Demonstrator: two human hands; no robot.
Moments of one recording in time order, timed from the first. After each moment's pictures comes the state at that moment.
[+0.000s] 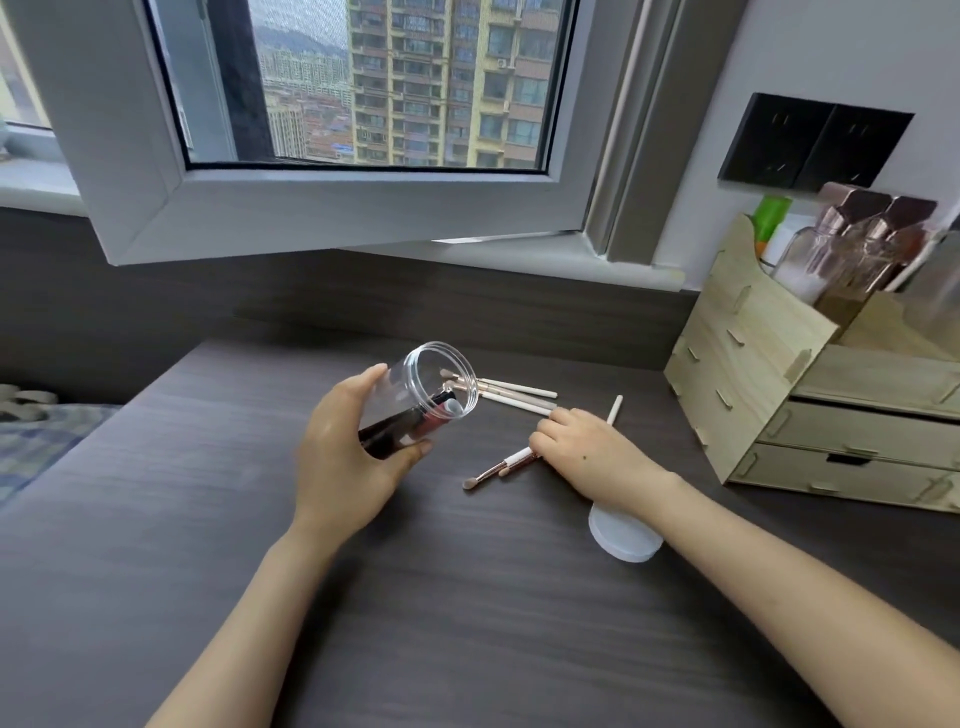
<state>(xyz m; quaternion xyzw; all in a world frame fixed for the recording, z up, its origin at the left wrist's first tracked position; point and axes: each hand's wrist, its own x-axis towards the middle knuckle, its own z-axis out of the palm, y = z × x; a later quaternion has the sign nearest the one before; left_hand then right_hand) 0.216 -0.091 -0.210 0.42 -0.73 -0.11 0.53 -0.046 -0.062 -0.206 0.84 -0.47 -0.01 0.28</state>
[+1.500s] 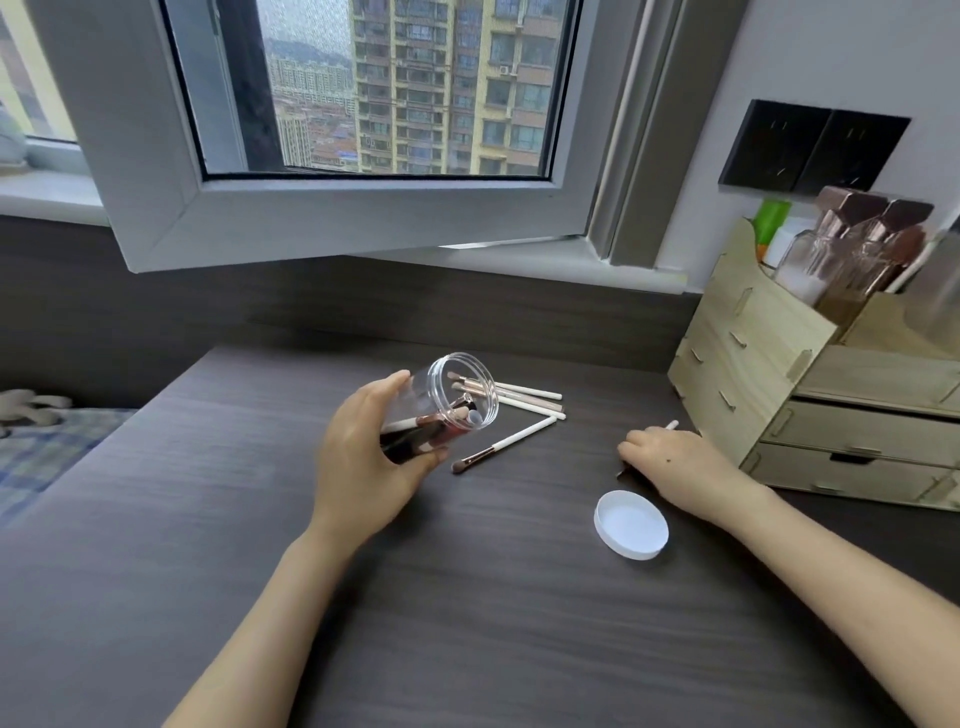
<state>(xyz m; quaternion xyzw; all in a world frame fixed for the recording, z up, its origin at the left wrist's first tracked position) 0.212 -0.091 -0.214 0.39 -0.74 -0.09 0.54 -0.098 -0.020 -0.192 0.73 -0.65 -0.16 0.13</state>
